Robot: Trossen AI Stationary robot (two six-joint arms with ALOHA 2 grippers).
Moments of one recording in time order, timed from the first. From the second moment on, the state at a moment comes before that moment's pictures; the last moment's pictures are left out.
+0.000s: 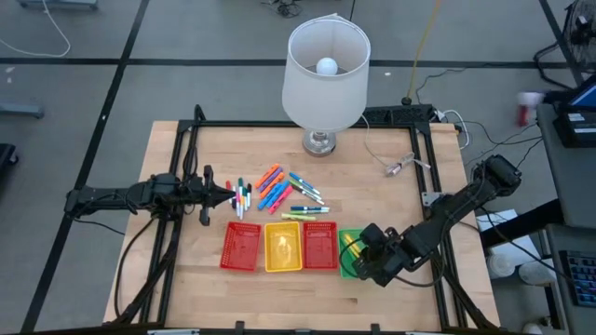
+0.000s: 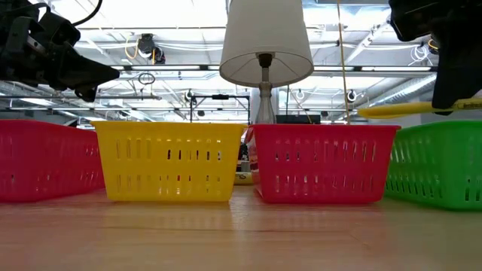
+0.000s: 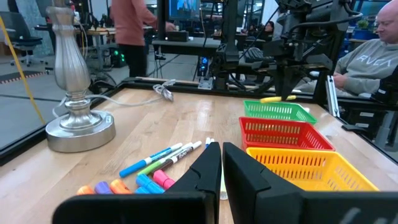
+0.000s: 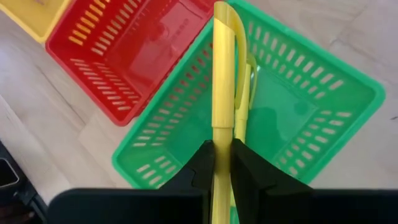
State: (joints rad) left arm 0.04 0.08 0.02 0.03 0.00 -0.06; right arm 0.67 1.48 0.97 -0.73 0.34 1.52
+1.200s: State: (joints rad) left arm 0.04 0.08 0.02 0.03 0.00 -0.06; right arm 0.67 1.52 0.96 -0.68 0.42 1.50
